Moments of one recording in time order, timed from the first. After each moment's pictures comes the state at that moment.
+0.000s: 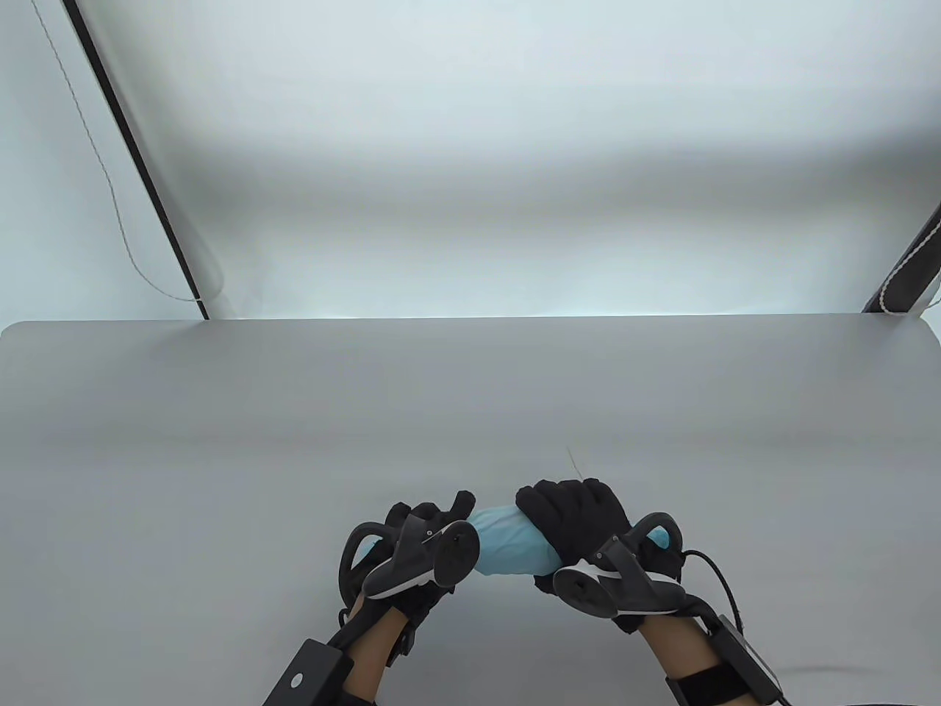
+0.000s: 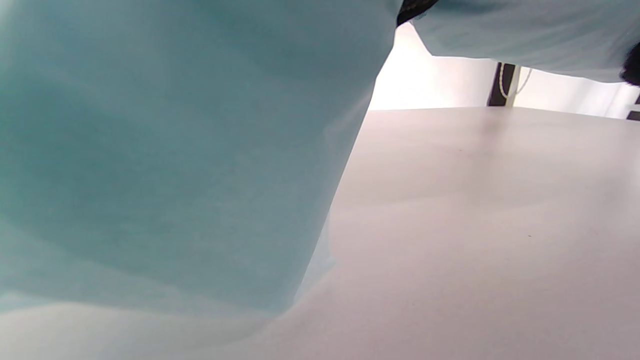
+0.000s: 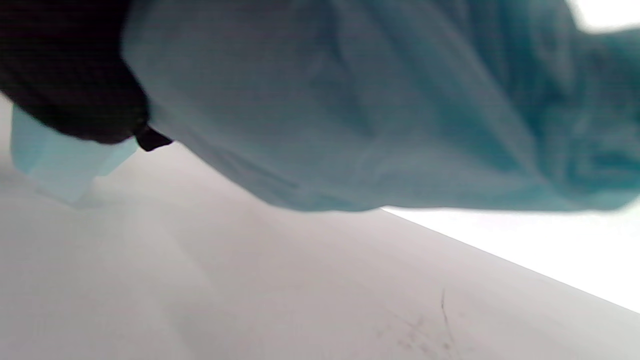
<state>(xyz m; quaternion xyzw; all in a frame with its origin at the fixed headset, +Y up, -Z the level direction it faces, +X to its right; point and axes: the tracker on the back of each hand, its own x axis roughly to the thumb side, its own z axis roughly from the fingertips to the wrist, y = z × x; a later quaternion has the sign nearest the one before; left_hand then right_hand) -0.083 -0.718 -0.322 -0.06 -0.22 0.02 0.97 0.129 -0.697 -0.304 -0.34 0.15 -0.93 0.08</state>
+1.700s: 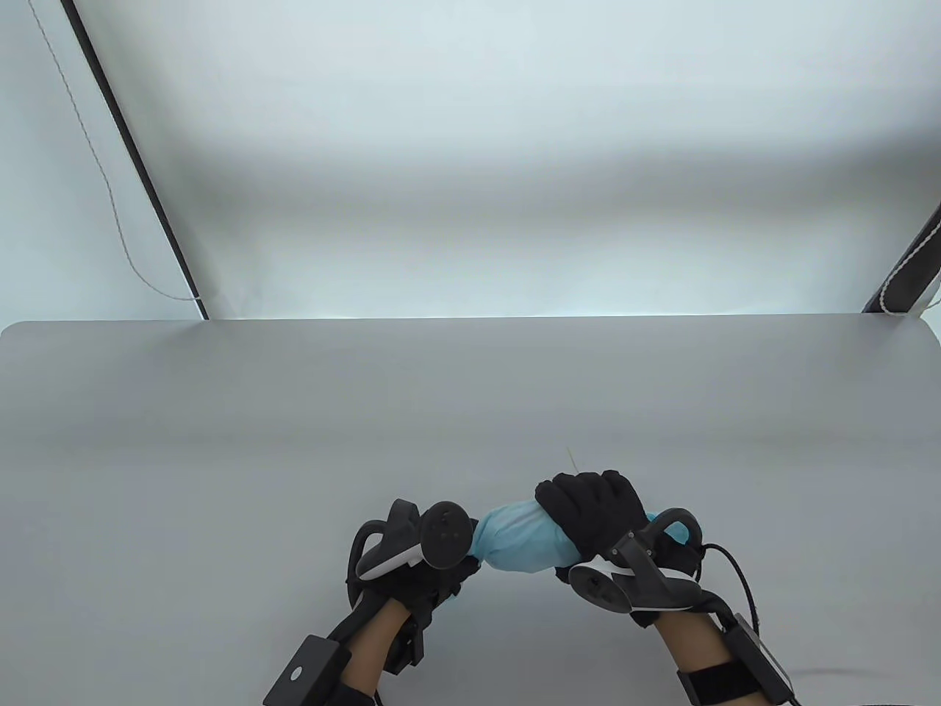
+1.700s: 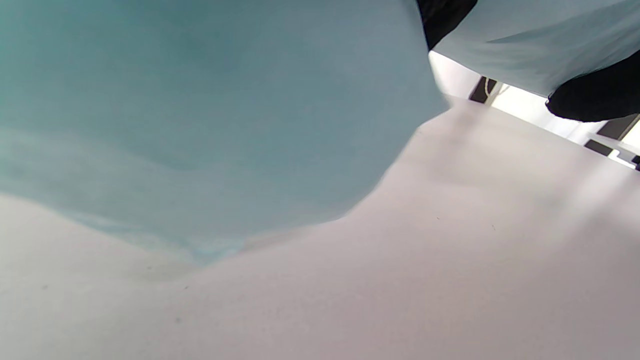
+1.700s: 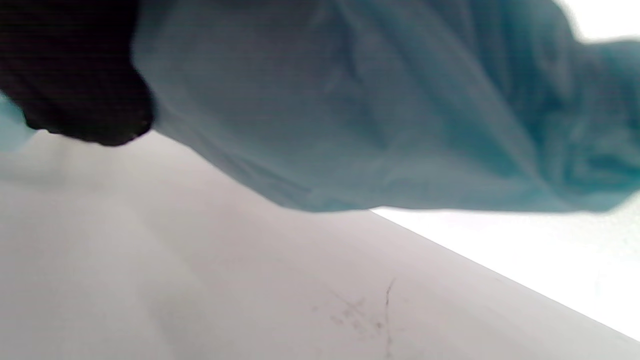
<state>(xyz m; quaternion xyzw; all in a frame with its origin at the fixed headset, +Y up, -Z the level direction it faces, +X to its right) -0.082 -0.731 -0.333 -0.14 -0.21 0.11 0.96 0.149 -0.699 -0.311 -0.32 0.15 -0.93 0.11</state>
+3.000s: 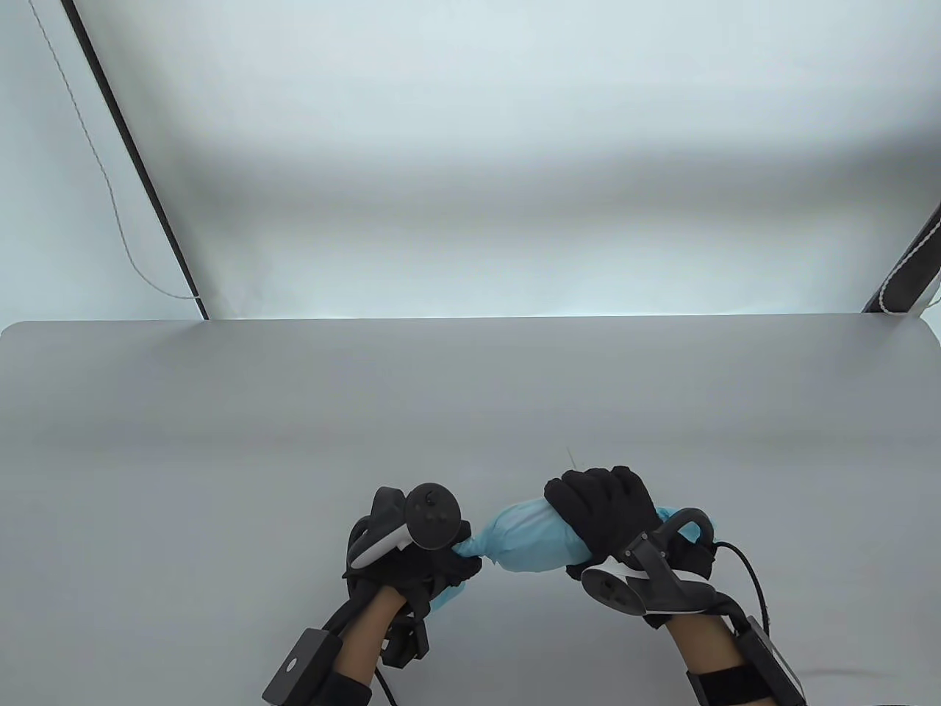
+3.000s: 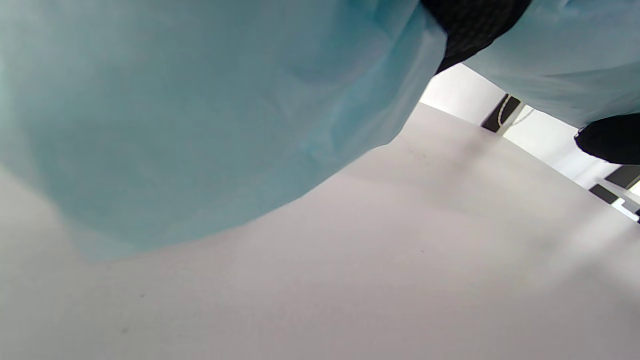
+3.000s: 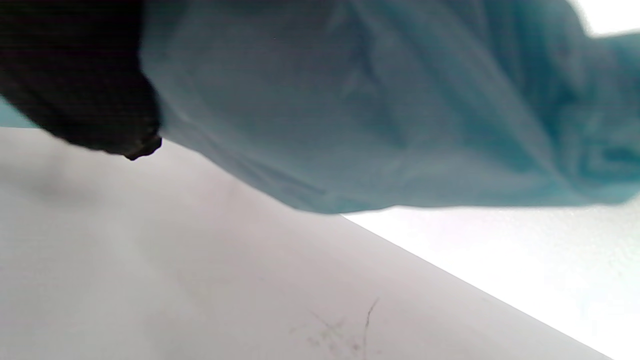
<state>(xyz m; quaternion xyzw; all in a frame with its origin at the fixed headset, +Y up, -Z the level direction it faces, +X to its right) -0.090 -0.732 -0.342 -0.15 -0.17 0.17 0.96 0.155 -0.688 -0.304 -0.32 0.18 -0.92 0.11</state>
